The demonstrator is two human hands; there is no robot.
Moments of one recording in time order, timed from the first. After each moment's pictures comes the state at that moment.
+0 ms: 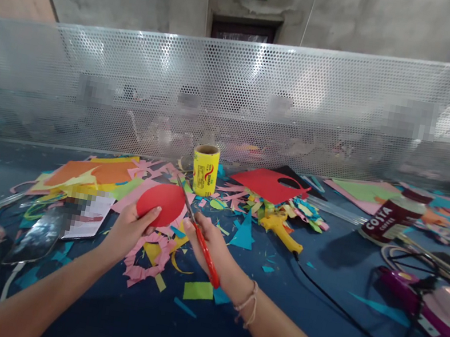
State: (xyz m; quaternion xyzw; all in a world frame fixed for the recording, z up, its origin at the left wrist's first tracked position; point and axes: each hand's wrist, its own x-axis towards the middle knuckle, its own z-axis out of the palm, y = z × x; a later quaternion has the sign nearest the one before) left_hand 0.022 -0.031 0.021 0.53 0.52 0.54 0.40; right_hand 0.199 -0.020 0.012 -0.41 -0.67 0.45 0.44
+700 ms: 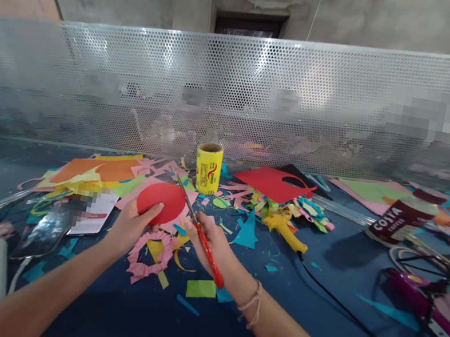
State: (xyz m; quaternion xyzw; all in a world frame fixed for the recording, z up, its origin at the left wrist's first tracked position) left_hand 0.020 -0.031 0.027 0.53 0.51 0.54 0.40; right_hand 0.201 -0.018 0.014 -0.41 -0.73 0.40 0.37
